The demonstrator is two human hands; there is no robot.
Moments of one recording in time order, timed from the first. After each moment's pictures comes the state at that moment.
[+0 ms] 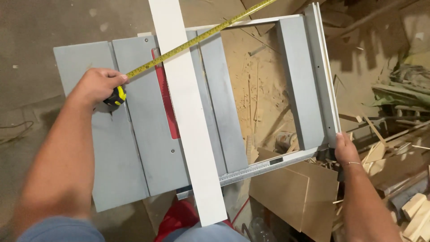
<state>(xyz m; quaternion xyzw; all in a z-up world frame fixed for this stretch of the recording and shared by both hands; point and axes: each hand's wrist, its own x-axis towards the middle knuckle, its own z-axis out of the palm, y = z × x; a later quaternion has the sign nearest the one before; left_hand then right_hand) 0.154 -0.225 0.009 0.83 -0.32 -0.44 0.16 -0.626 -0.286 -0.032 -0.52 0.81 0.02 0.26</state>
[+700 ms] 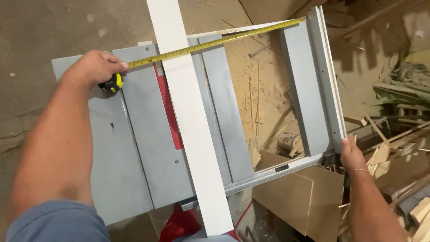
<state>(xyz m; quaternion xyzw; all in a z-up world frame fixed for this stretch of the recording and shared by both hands) 0.190 -0.298 0.001 0.82 -0.40 -0.42 0.06 -0.596 -0.283 -0.009 -0.49 0.83 0.05 0.25</state>
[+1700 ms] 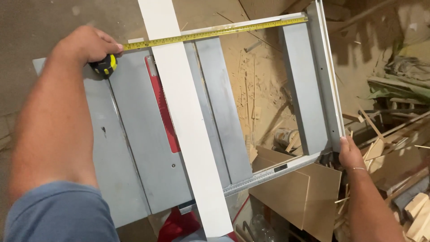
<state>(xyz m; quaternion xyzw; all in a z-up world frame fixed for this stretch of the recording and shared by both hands) 0.196 -0.354 -0.001 0.82 -0.42 -0.39 0.01 -0.631 -0.285 -0.036 -0.51 0.83 0.05 0.24</state>
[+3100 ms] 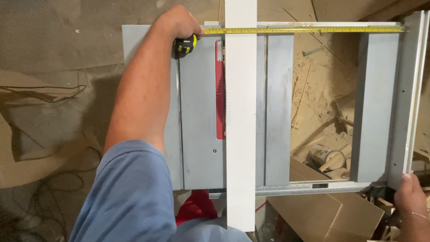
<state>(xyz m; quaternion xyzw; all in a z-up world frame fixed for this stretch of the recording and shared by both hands) 0.177 -0.356 0.003 0.83 -0.37 -0.42 0.03 -0.632 -0.279 -0.035 -0.56 0.81 0.06 0.18</state>
